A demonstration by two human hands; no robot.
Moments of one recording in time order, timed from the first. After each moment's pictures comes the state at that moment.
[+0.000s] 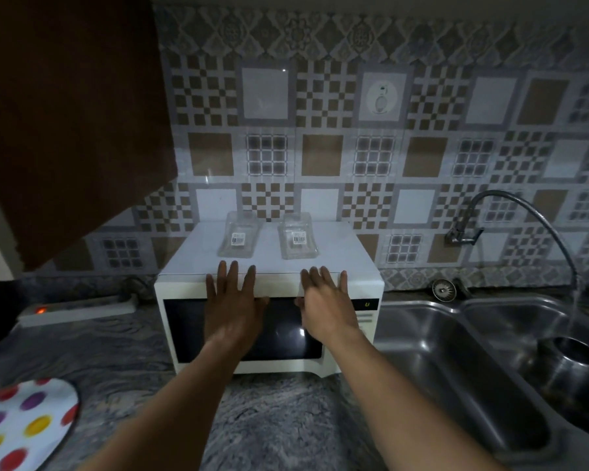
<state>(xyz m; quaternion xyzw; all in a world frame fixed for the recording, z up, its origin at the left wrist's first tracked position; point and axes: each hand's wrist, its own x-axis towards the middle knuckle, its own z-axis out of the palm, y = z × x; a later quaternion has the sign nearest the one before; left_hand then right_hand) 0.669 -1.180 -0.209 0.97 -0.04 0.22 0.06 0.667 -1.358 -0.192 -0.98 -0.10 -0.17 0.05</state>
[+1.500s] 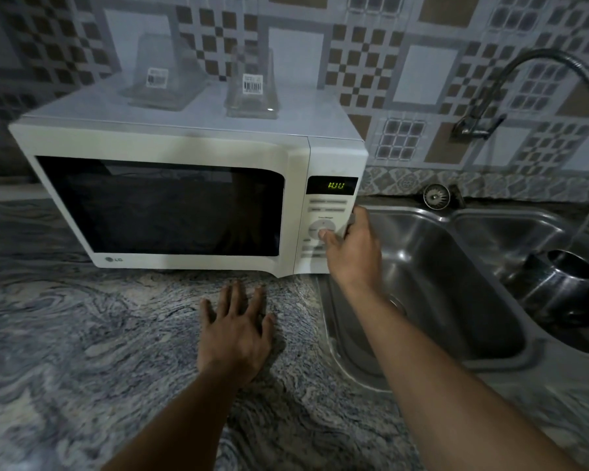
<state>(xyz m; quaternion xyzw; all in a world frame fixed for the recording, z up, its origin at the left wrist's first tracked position) 0.607 -1.281 -0.436 1.00 -0.04 0.02 0.08 0.672 -1.467 -0.333 -0.87 0.11 -0.22 0.43</state>
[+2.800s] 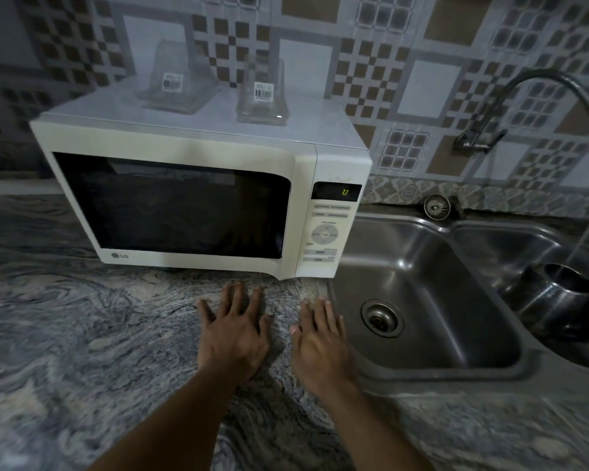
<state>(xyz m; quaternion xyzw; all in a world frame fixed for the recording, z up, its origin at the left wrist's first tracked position) 0.606 -1.281 -0.435 1.00 -0.04 0.00 0.08 0.582 -1.441 -0.431 -0.99 -0.03 0.05 0.12</state>
